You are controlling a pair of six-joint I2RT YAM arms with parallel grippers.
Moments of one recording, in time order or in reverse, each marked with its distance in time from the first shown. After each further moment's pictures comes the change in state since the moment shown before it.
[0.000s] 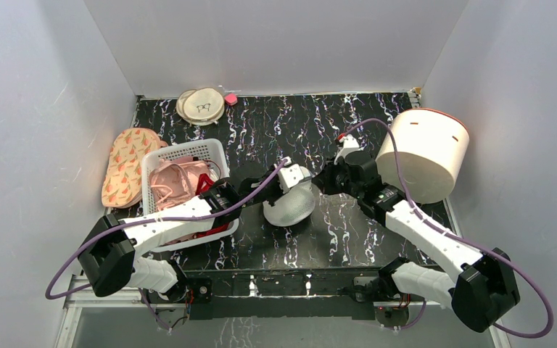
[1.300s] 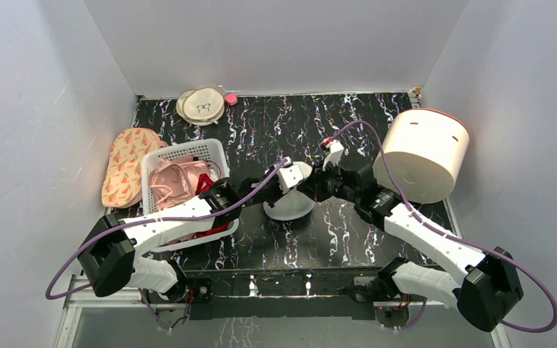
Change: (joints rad) left arm 0.001 0.000 0.000 -0.015 0.019 -0.019; right arm 0.085 -0.013 0.000 0.067 -0.172 -0.036
